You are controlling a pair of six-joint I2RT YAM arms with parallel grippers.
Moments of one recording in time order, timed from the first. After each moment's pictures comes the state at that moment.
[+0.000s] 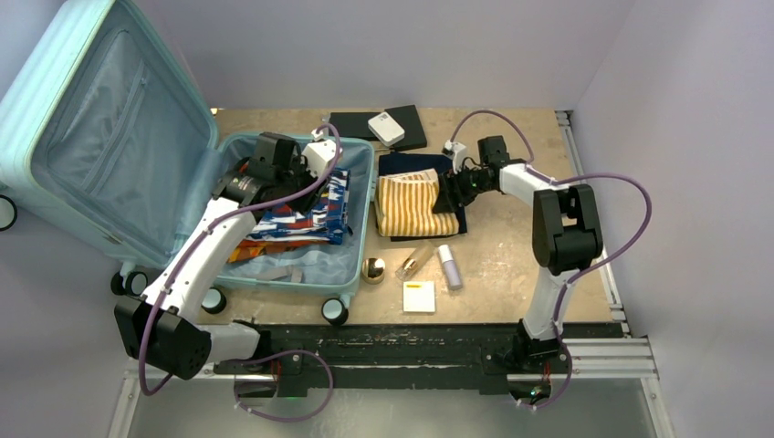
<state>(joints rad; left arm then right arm) -0.34 1.28 1.26 -0.78 0.15 0.35 0.16 1.93 1.29 -0.41 -0.70 -0.29</state>
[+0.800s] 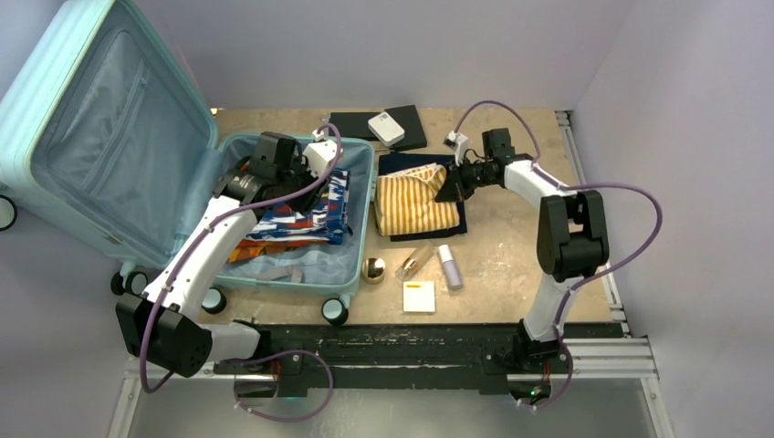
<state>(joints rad) -0.34 1.29 1.27 -0.79 0.15 0.35 0.16 1.90 1.31 -0.43 -0.80 -0.30</state>
